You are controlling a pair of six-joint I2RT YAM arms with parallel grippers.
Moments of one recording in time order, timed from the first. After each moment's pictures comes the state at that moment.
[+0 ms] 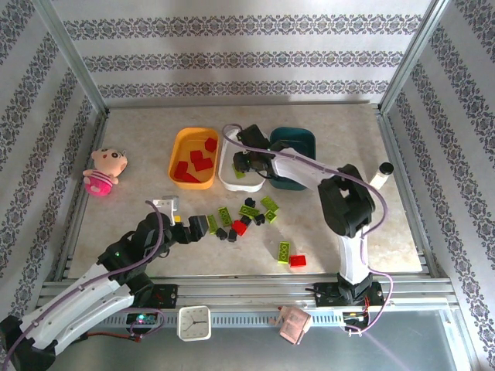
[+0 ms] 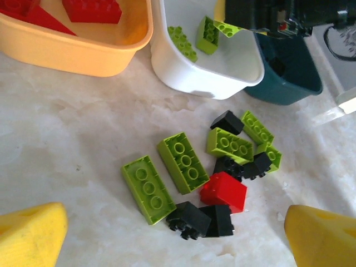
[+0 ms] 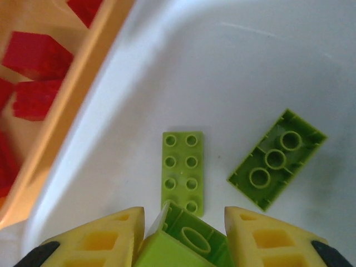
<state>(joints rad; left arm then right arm) -0.71 0.52 0.39 -0.45 -0.16 -0.69 0.62 2.03 1.54 -0.43 0.02 0.36</state>
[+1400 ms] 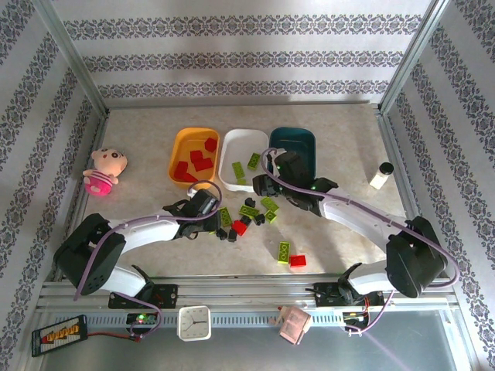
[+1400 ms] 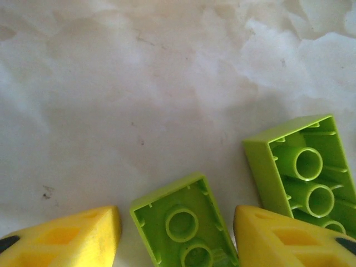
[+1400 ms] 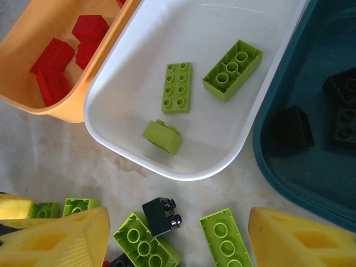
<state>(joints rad) -0.66 1.43 0.60 -0.26 -0.15 -0.72 0.64 1.38 0.91 -0.27 0.00 0.39</state>
